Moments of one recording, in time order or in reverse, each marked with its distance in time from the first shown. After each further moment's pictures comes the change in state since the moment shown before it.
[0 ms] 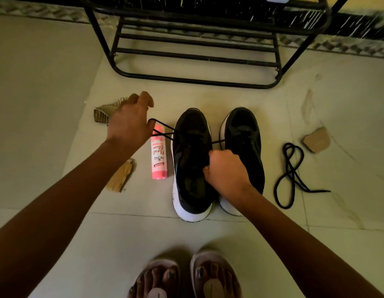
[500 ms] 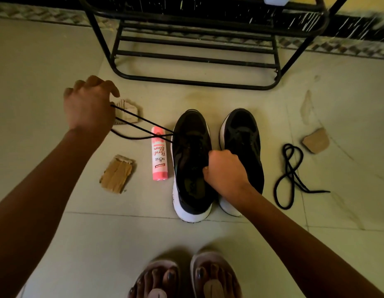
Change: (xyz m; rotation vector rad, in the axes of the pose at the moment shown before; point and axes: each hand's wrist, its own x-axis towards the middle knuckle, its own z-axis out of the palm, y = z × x) left_hand 0.015 -0.045 -0.032 0.303 0.169 -0.117; right_hand 0.000 -0.002 -0.002 -0.011 0.016 -0.010
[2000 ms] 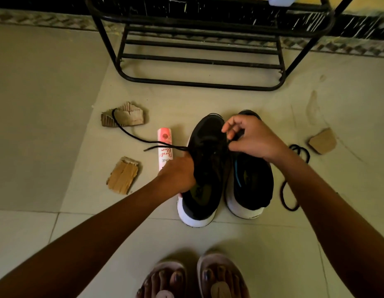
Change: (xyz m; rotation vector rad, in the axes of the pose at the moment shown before) left_hand -0.092 0.112 0.045 -0.241 -0.925 0.215; right_hand 0.030 0.038 -0.059 0.514 -0.029 -0.046
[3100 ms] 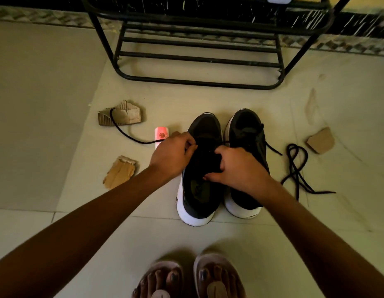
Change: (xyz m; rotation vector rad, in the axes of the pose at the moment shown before) left_hand 0.005 -0.006 -0.024 -0.283 0.465 0.168; right_hand -0.025 0.007 0.045 -0.436 -0.112 0.013
